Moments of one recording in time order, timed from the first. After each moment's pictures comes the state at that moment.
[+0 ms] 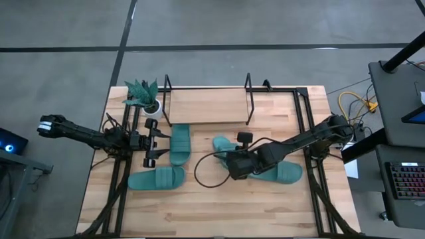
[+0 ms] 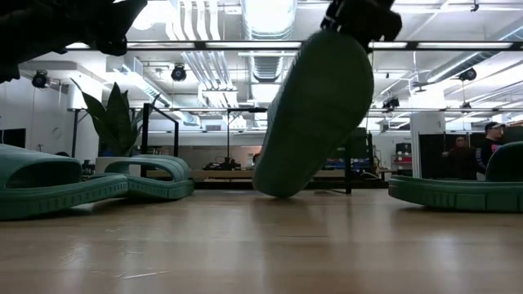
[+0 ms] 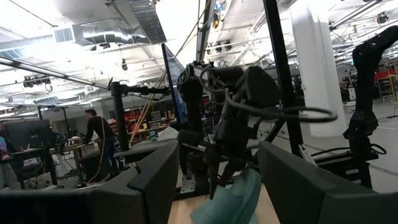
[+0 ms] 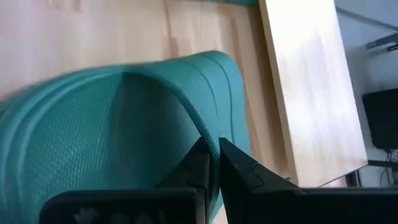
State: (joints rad) left arm -0.17 0.60 0.07 0.91 -0.08 0.23; right arm 0.34 1.74 1.41 -0.89 0.59 0.24
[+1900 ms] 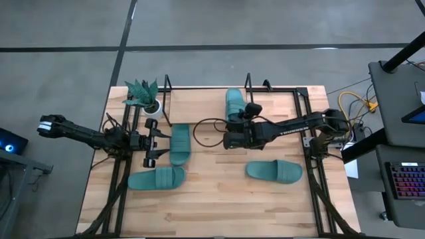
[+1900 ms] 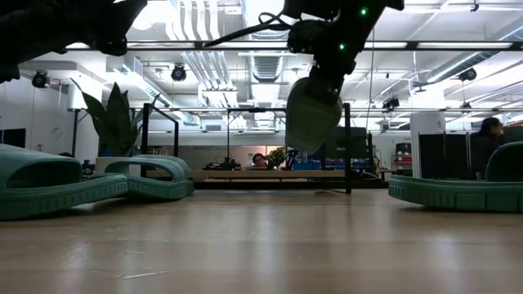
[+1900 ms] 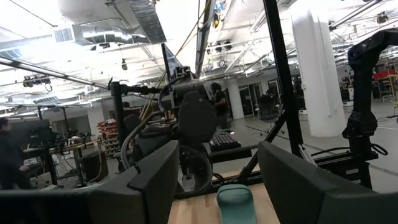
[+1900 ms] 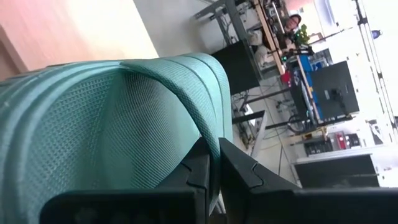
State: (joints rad) left arm -0.17 0.60 0.07 0.91 -0.08 0.23; right arm 0.07 1.74 1.31 -0.81 1.16 0.16
